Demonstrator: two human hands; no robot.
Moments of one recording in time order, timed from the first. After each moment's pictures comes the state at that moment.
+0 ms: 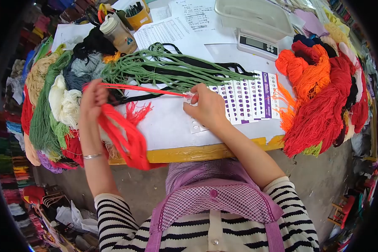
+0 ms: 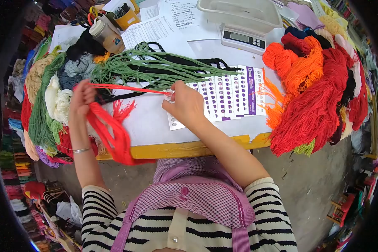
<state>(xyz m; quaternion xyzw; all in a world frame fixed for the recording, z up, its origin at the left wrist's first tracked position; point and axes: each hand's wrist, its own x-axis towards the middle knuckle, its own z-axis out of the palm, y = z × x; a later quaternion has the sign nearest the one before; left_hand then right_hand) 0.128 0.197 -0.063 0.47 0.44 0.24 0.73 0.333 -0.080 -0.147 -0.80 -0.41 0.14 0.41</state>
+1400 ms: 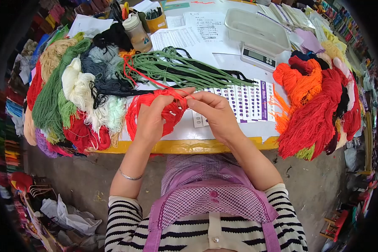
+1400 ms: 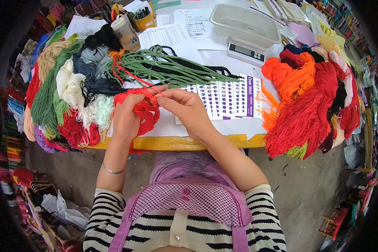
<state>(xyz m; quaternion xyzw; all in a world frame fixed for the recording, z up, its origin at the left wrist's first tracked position) 0.170 -0.007 -0.048 0.61 0.13 0.24 0.74 0.300 -0.119 -0.076 -0.42 -0.30 0.47 0.72</state>
